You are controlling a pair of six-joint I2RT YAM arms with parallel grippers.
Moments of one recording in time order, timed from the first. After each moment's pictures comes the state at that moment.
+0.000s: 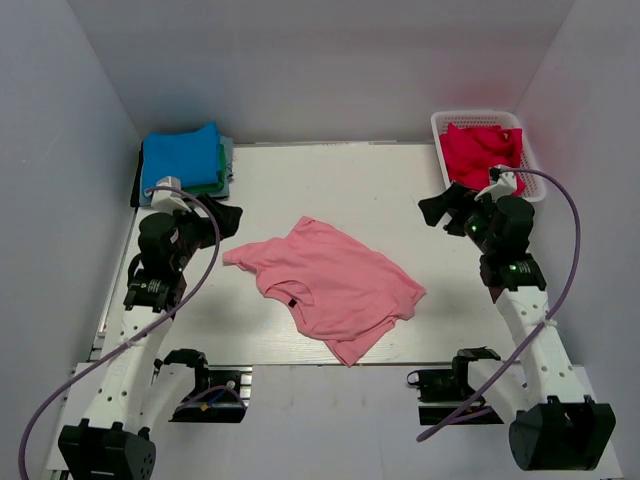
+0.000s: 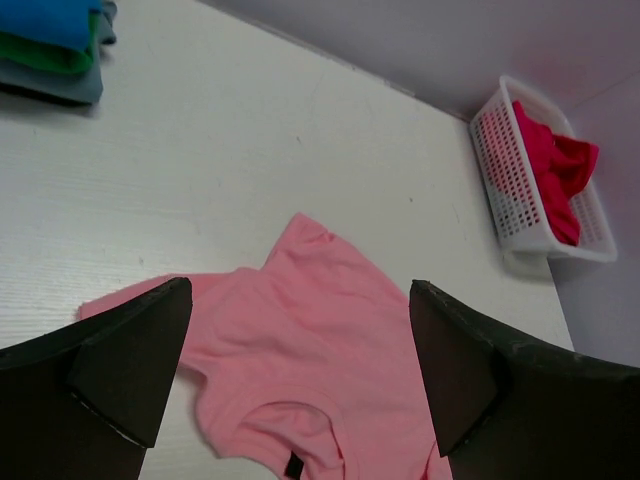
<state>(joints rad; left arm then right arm) -0.10 0.77 0.73 -0.14 0.14 -0.55 0.06 0.92 0.78 -0.13 -0.30 0.43</state>
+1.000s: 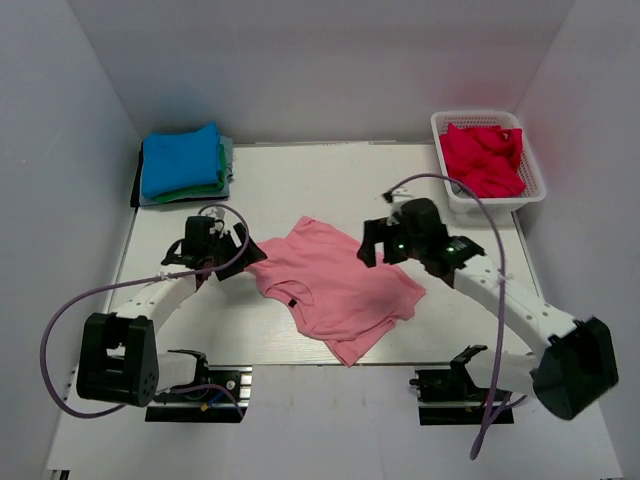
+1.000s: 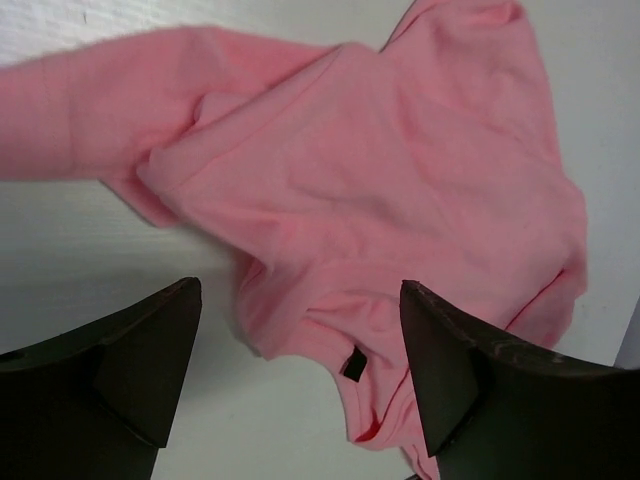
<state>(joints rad) -0.14 1.24 0.63 -0.19 0.30 -0.59 0.54 1.15 0.86 -0.37 -0.13 0.28</state>
